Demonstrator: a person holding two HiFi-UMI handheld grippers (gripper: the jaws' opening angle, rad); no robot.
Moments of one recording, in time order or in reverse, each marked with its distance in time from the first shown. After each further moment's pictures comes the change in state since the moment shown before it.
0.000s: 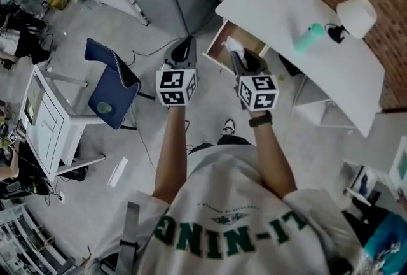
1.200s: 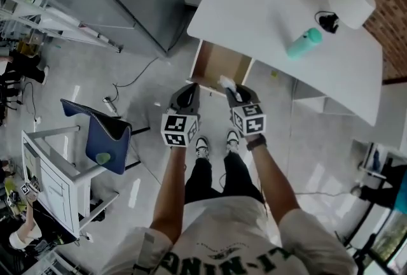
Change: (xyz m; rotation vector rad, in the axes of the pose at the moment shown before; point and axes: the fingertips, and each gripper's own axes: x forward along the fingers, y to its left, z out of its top) left arm 0.122 -0.042 -0.153 -0.067 0.254 -0.320; right arm 0.089 -0.102 -0.167 0.149 0.284 -0.160
